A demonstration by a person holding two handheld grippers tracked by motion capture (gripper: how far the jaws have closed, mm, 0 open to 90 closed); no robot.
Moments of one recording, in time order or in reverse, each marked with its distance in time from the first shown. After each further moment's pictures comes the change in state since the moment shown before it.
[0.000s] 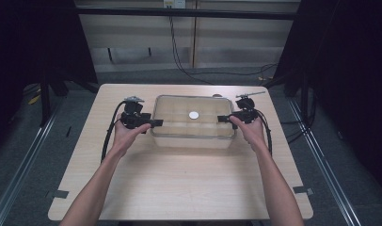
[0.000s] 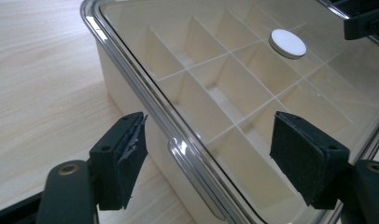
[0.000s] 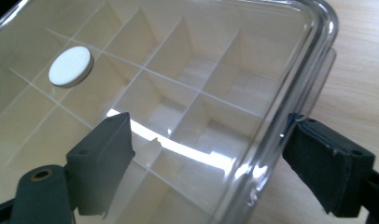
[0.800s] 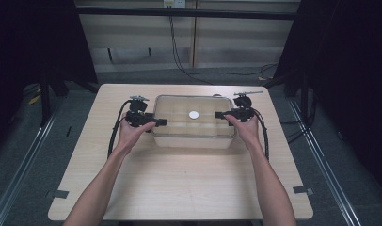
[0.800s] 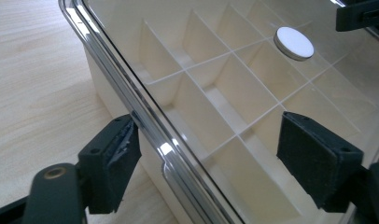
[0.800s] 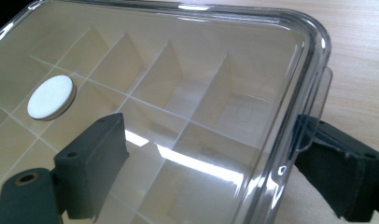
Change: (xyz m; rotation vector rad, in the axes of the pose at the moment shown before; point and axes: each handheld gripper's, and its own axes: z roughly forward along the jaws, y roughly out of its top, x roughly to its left) left arm 0.004 0.006 0.014 0.021 -0.024 -0.036; right arm -0.001 0.004 0.013 -0.069 -0.044 0.033
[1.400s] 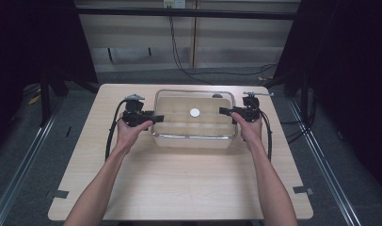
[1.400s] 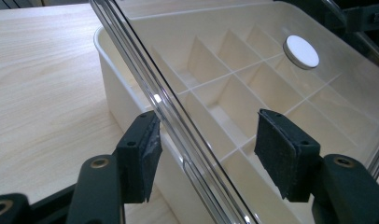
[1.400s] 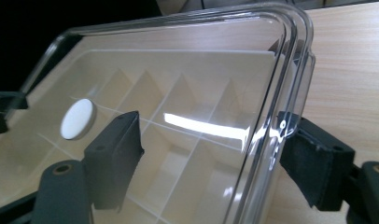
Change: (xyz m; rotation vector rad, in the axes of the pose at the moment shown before) left arm -0.002 -0.002 -0.008 -0.098 0.024 0.006; right arm -0.009 -0.005 -0.021 -0.138 0.094 0.109
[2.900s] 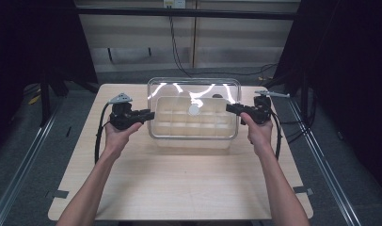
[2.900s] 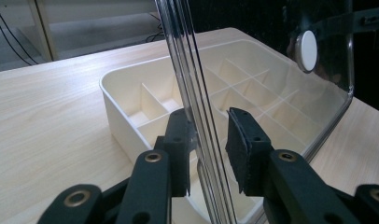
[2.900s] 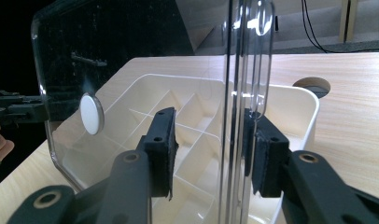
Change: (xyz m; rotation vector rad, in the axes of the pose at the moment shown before) left arm -0.021 -0.002 -0.057 -0.129 -0.015 0.095; right arm 0.033 0.005 -0.059 -0.103 0.082 -0.063
